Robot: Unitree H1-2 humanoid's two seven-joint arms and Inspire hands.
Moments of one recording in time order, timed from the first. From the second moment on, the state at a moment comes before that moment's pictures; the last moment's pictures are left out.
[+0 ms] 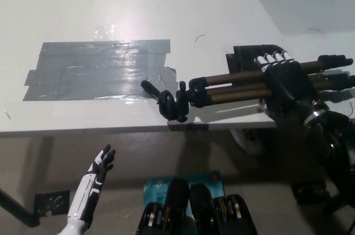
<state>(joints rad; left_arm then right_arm) -0.06 0.16 -0.06 0.32 0.08 -0.42 -0.04 -0.64 -0.41 0.46 0.36 -0.75 0.00 -0.03</state>
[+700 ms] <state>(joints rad) -0.06 0.16 -0.06 0.32 0.08 -0.42 -0.04 -0.96 -0.49 0.31 0.44 -0.45 0.15 0.36</state>
